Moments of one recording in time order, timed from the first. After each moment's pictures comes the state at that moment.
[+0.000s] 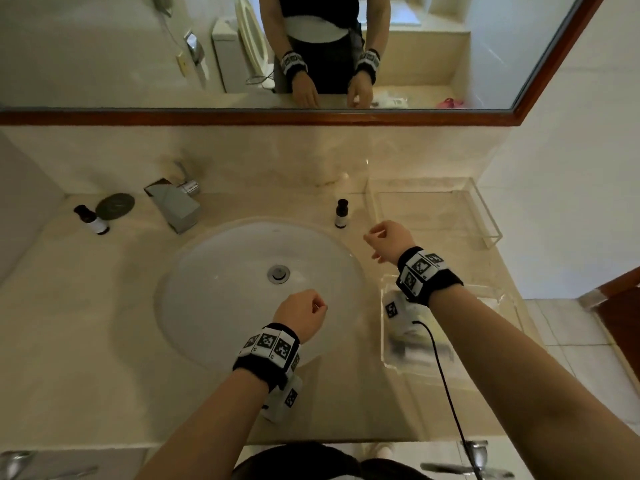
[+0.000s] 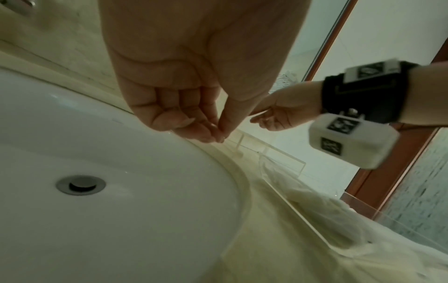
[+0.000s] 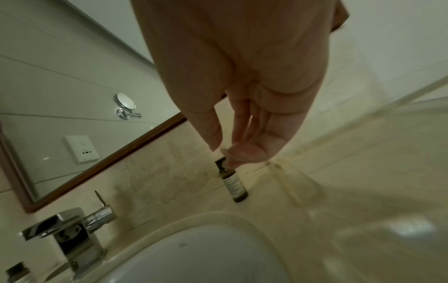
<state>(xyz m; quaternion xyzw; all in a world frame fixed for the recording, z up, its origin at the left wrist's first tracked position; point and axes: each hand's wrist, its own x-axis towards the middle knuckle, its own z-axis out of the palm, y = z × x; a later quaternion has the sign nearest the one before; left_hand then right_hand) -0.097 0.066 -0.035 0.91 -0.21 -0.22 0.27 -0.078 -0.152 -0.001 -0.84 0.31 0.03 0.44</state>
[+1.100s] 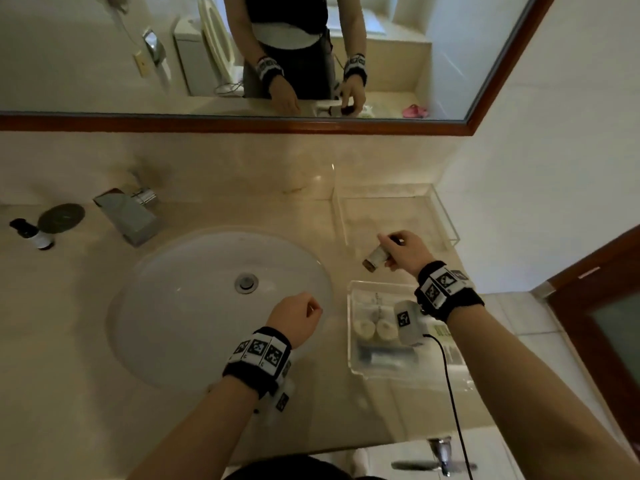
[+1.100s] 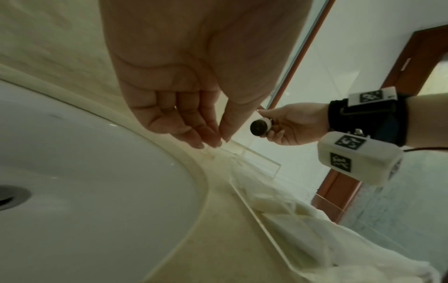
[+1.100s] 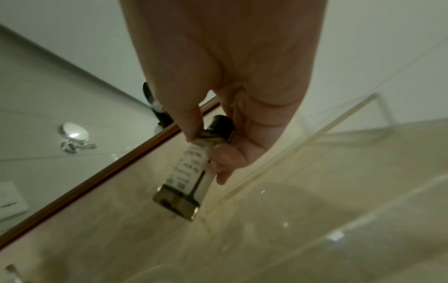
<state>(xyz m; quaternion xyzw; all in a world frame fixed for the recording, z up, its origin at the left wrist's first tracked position) -0.103 0.027 -0.028 0.89 -0.26 -0.23 0.28 -0.129 -0.217 0.011 -0.77 0.36 -0.03 0.53</state>
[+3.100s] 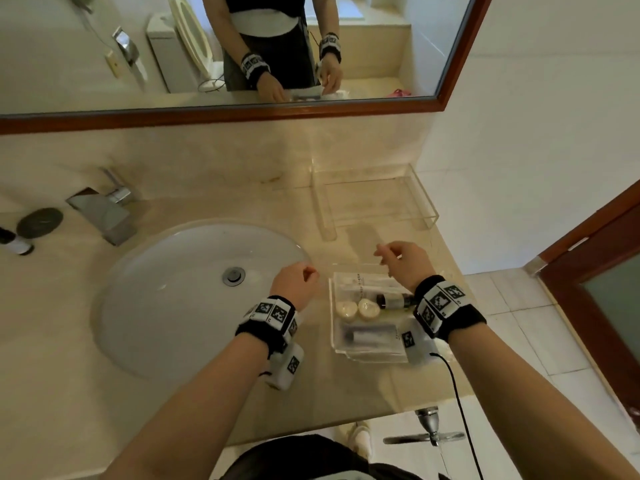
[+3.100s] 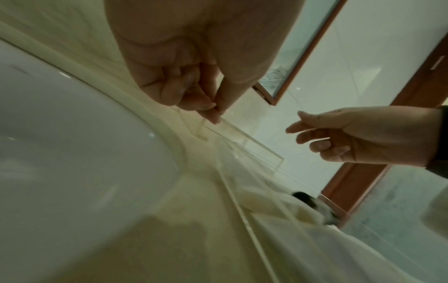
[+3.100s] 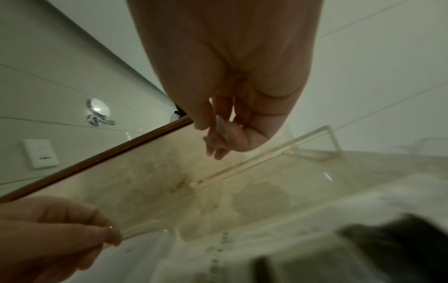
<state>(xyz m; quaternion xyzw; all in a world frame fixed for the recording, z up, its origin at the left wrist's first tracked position) -0.101 -0.021 -0.036 0.89 -0.22 -0.20 0.33 -0.202 -0.207 0.007 -0.86 0.33 -0.05 0.39</state>
